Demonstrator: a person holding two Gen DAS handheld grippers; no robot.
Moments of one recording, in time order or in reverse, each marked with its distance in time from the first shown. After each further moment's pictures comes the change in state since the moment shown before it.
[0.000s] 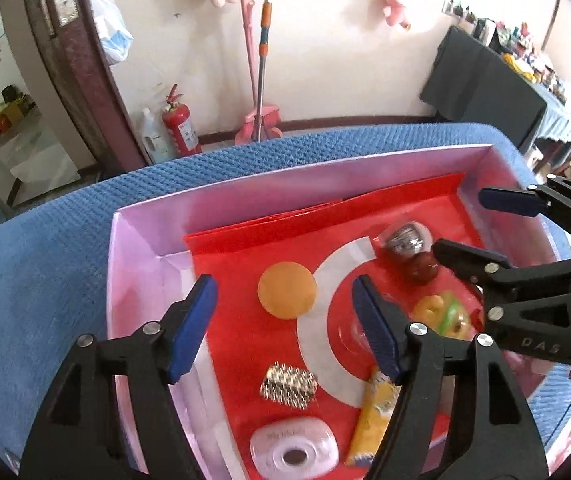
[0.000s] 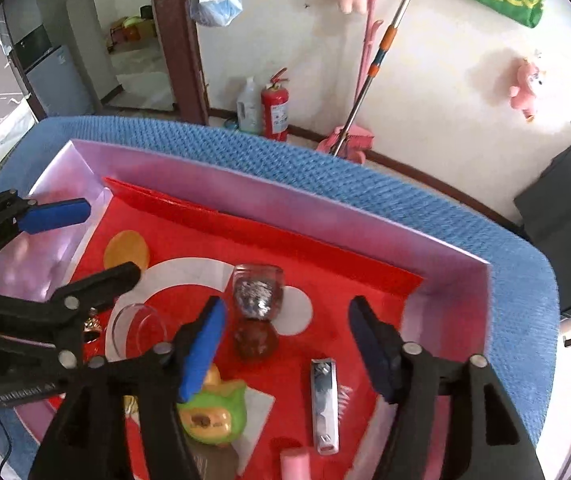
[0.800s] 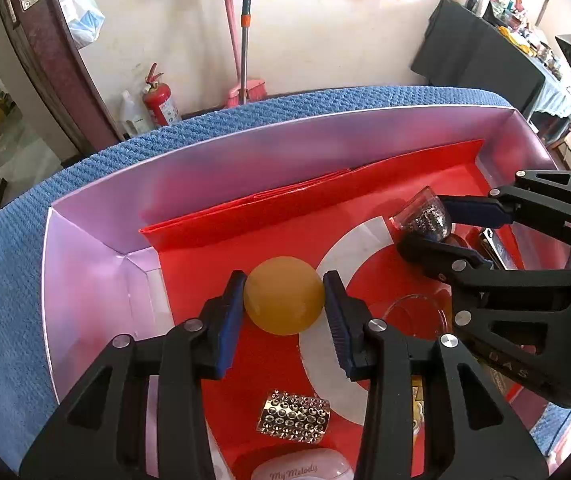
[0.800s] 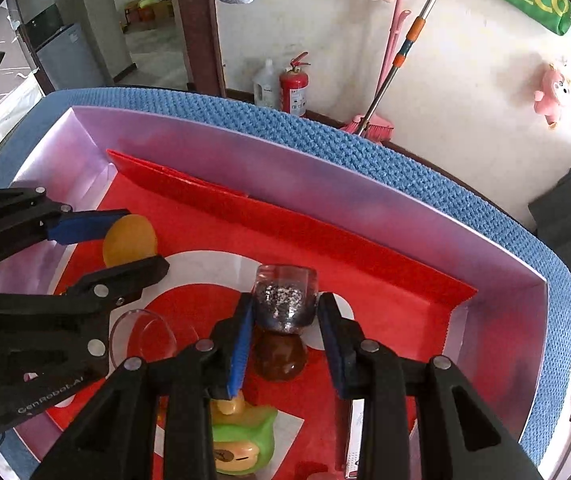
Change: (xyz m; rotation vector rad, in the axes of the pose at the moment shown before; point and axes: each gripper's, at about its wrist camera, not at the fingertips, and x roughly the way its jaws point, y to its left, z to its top) left arm 0.058 -0.004 0.006 0.057 0.109 -0.032; right arm 0.039 0.018 0.008 -0.064 0.067 0.042
